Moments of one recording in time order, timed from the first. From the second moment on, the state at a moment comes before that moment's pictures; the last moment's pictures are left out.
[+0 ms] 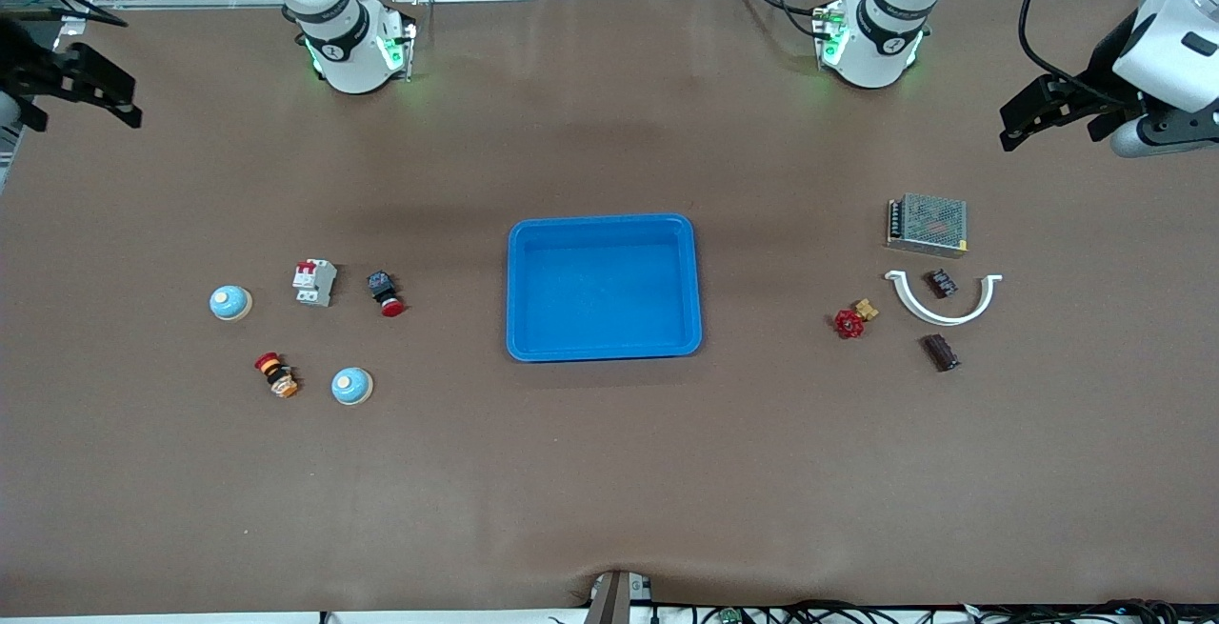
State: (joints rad) left arm -0.04 -0.10 -0.10 -1.60 0.01 1.47 -0.23; right arm -0.05 -0.13 0.04 -1.56 -0.04 1.40 -0.06
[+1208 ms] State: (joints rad) left arm -0.03 -0.10 -0.10 -1.60 0.01 1.47 -0.23; right arm -0.12 -0.13 0.05 -1.49 -0.04 1.34 -0.07
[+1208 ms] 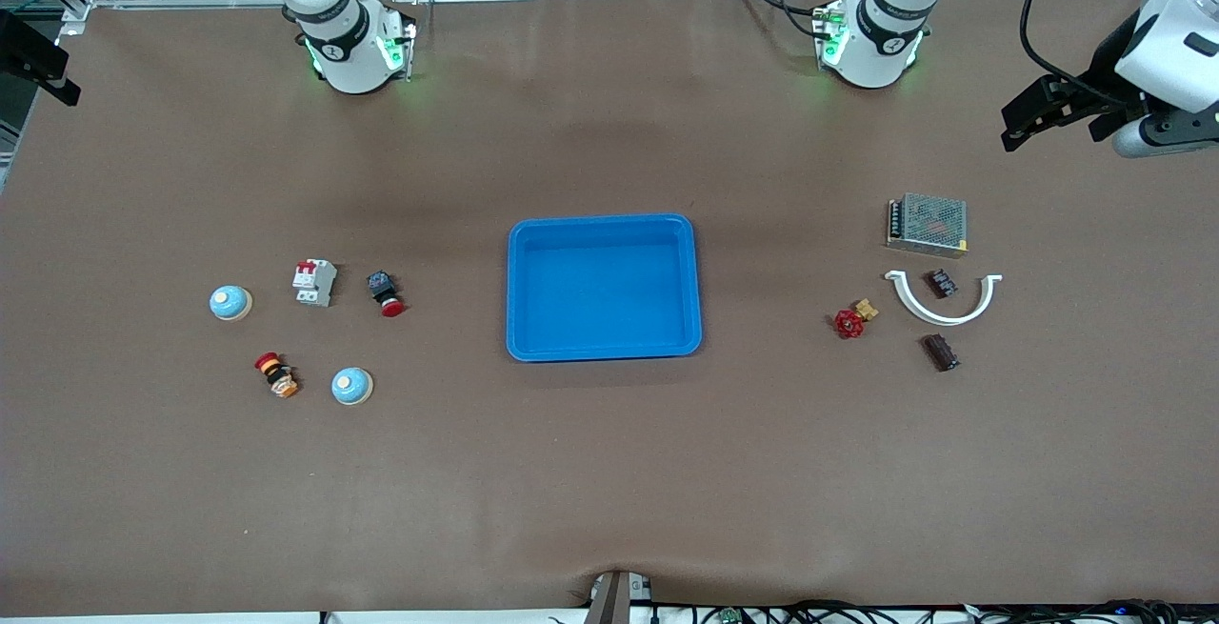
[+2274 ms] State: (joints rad) left arm -0.03 -0.10 -0.10 -1.60 0.01 1.46 -0.18; right arm -0.02 -0.13 -0.04 -1.49 -0.04 1.34 -0.07
